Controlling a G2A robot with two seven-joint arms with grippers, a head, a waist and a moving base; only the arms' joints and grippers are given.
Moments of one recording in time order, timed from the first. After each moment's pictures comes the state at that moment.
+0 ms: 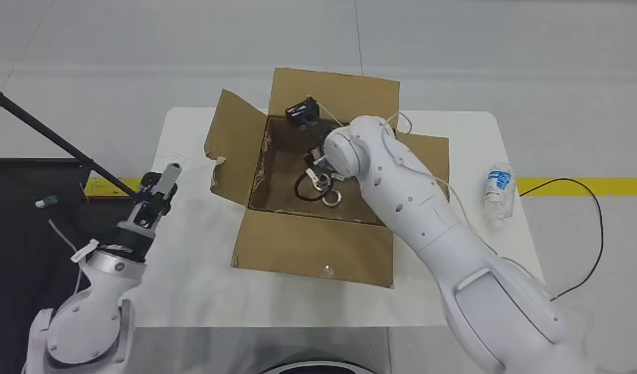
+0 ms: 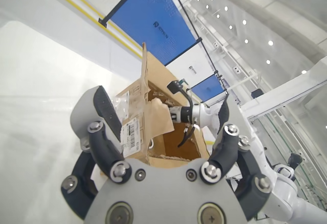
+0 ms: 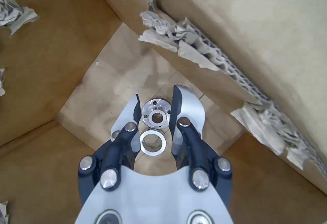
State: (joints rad) left arm 1.67 -1.37 -1.85 -2.14 0.29 -0.14 -0.41; right arm -0.32 -1.63 0.73 -0.84 -0.95 0.00 1.00
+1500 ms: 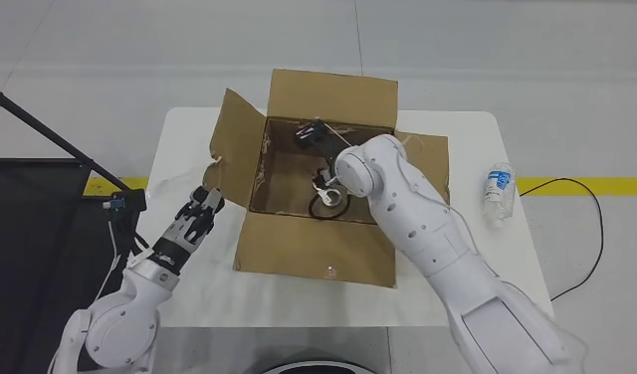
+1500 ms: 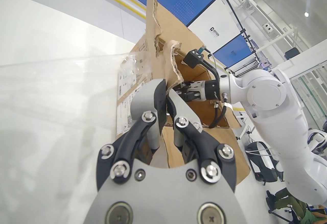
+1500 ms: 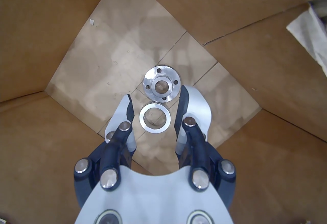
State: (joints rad) left arm 1.74 -1.33 -1.73 -2.18 0.52 -0.12 -0.42; right arm -0.47 -1.58 0.83 -1.03 -1.05 -0.06 1.14
